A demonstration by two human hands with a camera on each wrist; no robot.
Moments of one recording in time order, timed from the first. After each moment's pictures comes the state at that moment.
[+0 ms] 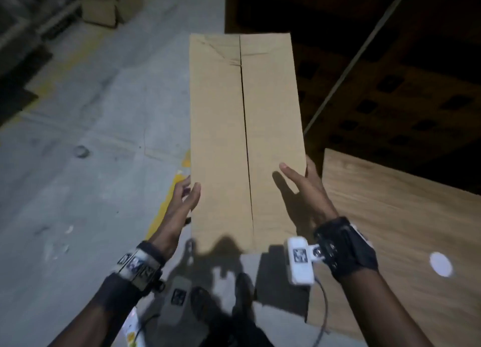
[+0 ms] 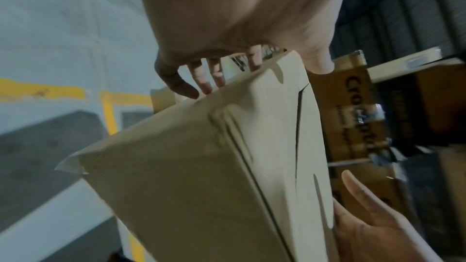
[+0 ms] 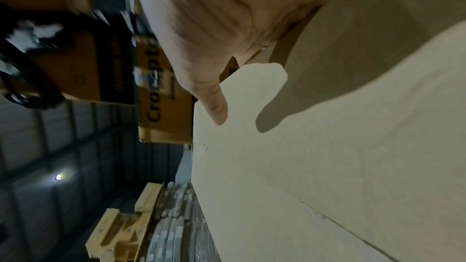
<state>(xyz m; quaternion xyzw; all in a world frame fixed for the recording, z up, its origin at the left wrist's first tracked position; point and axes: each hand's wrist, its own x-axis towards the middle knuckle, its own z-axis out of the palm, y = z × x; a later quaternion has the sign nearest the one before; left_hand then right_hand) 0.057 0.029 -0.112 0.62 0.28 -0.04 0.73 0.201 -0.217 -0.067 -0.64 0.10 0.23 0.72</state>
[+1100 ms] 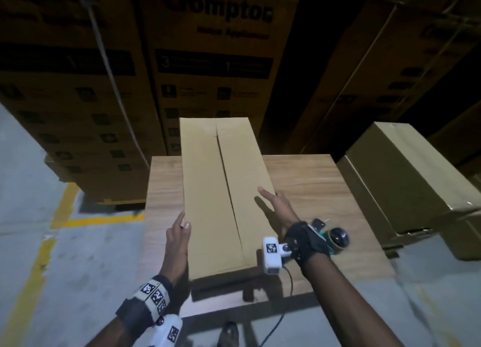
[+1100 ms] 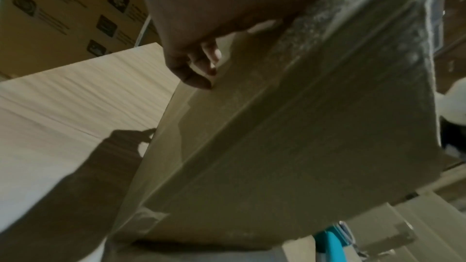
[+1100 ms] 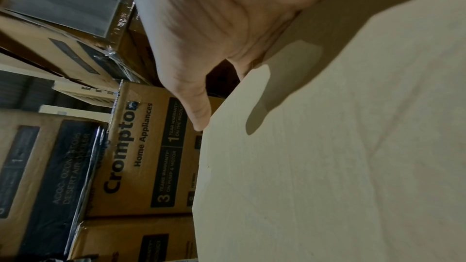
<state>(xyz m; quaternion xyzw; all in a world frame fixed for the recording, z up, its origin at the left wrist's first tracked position) 0.085 -0.493 -0.135 0.75 0.12 -0.08 0.64 0.170 -0.754 -0.077 -0.63 0.23 0.13 0.73</state>
